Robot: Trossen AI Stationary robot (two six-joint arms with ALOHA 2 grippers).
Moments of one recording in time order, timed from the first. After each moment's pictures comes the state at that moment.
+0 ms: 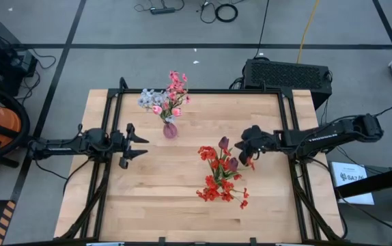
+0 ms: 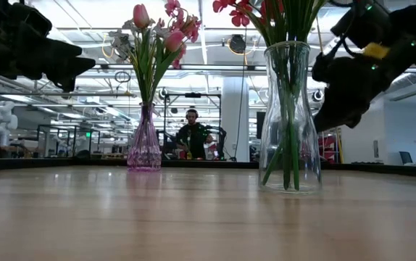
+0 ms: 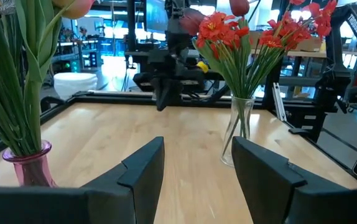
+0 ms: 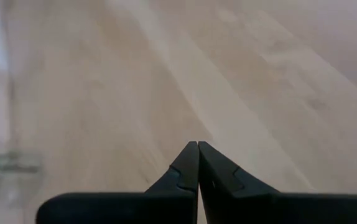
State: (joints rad) left arm 0.02 0.00 0.01 0.02 0.10 -0.05; right arm 0.01 1.07 0.40 -0.06 0.21 0.47
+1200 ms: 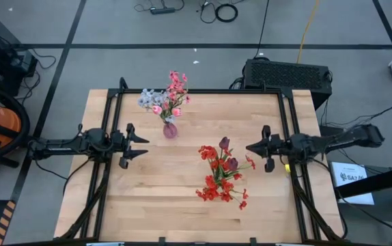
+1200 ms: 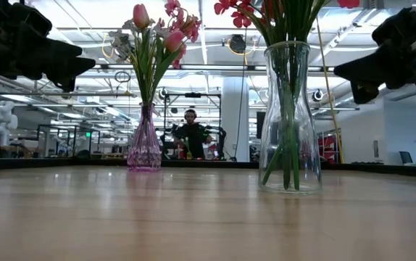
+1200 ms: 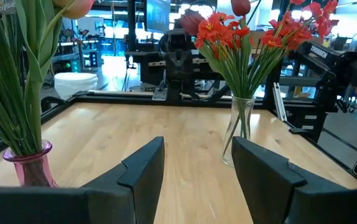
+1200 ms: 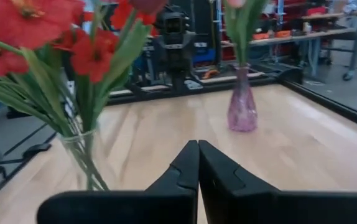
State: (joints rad) left arm 0.02 0.00 0.01 0.02 0.10 -0.05; right arm 0.14 0.34 0.01 0.30 0.18 0.14
